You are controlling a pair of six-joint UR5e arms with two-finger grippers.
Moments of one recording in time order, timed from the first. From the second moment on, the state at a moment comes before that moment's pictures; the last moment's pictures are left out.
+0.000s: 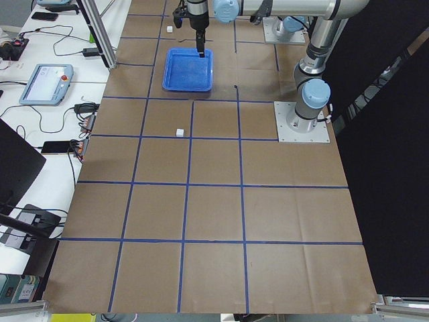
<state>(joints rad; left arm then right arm) -1.52 -1.65 -1.54 -1.61 1.57 0.06 1.56 -1.50 1.50 -1.44 -1.55 -0.01</state>
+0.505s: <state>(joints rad) -1.33 -1.76 -1.56 -1.49 1.57 0.30 1.54 -1.49 1.50 -1.45 -1.56 -0.24</state>
